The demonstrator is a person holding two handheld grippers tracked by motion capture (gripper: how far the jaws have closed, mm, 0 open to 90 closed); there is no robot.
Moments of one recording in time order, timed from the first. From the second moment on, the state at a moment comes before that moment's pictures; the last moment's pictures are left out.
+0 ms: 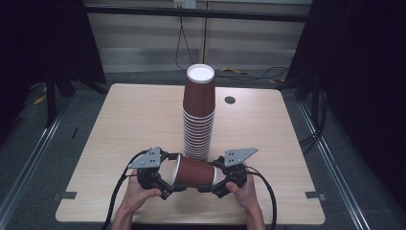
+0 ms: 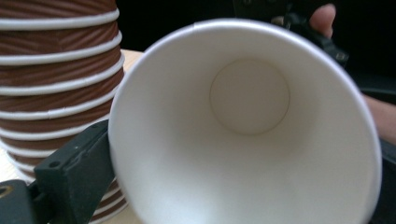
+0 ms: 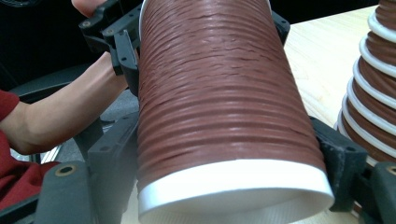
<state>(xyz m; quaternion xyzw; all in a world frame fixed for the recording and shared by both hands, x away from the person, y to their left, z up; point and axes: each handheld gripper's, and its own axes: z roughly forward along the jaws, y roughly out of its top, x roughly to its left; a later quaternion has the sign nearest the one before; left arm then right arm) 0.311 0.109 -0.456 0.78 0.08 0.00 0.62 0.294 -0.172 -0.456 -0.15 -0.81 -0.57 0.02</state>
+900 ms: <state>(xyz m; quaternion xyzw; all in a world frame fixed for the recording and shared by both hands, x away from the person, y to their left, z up) 0.313 0.105 -0.456 0.78 0.08 -0.02 0.62 0.294 -0.170 -0.462 -0.14 -0.81 -0.57 0.02</state>
